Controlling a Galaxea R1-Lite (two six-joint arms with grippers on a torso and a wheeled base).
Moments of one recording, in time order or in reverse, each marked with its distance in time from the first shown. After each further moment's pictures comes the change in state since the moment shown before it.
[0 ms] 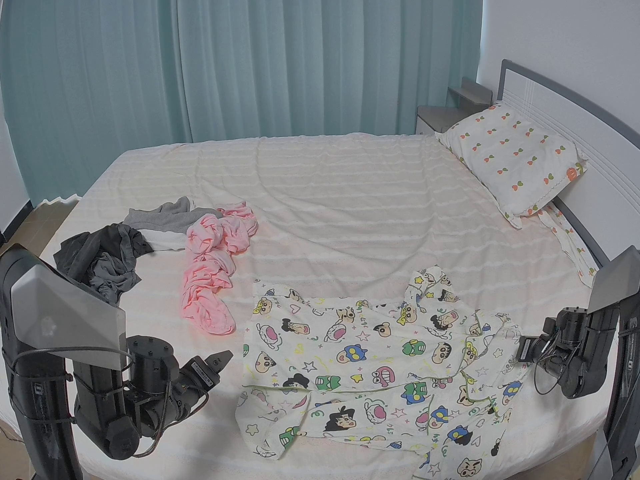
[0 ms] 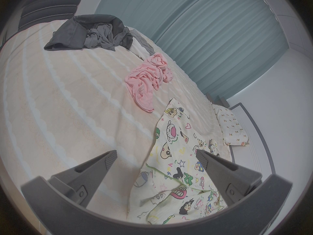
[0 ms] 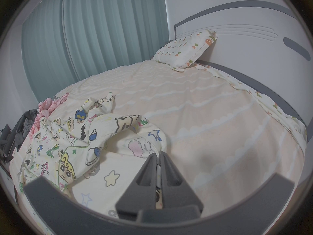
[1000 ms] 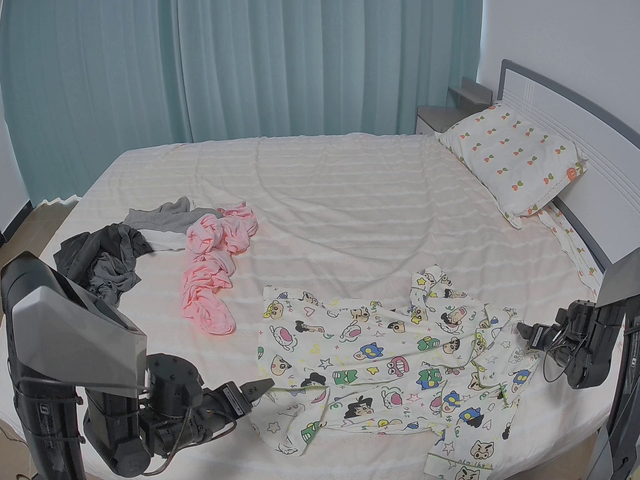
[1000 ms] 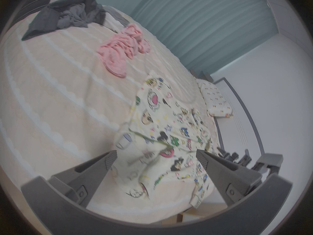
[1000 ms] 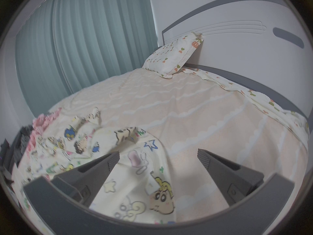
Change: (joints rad) left arm -0.193 -0.003 0.026 -0.009 -0.128 0.002; right arm -0.082 -0.016 -0.064 0.015 0.061 0.095
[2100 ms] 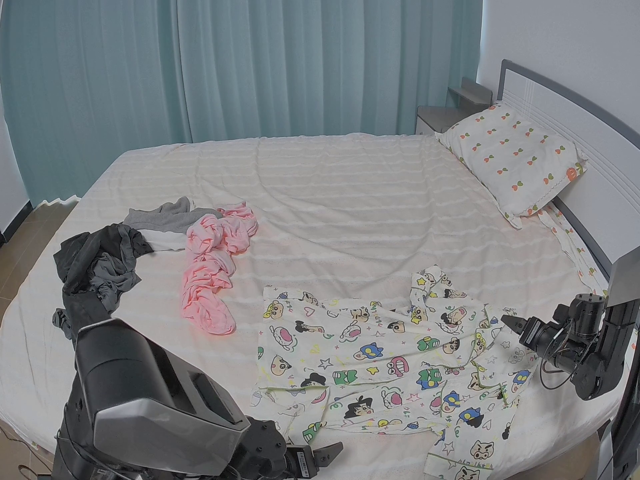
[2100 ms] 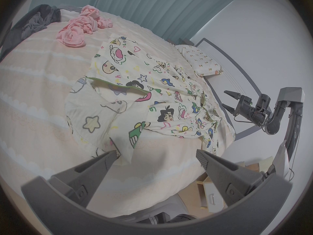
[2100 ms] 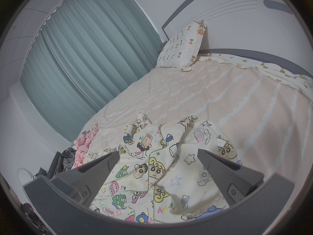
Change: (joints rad) left arm -0.340 0.177 -0.093 0.009 0.113 0.101; right arm 0.166 -0.221 0.217 -0.018 0.091 0.312
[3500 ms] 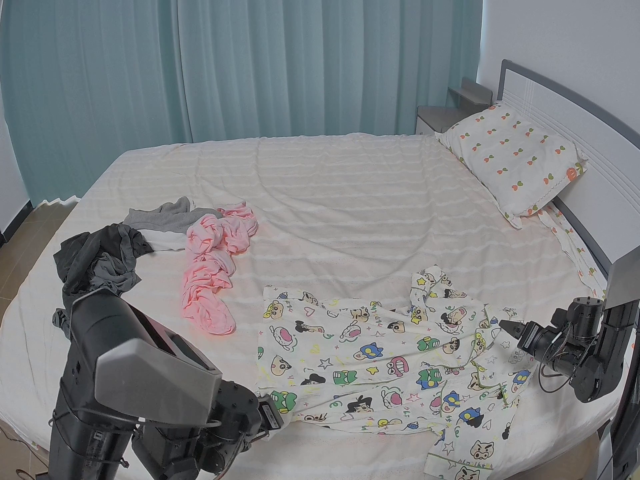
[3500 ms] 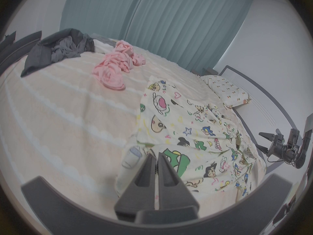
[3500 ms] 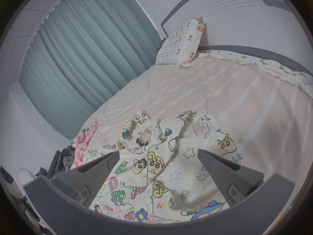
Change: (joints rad) left arm 0.228 0.016 -0.060 -0.018 0.239 0.110; right arm 0.008 0.013 0.016 0.000 0.000 0.003
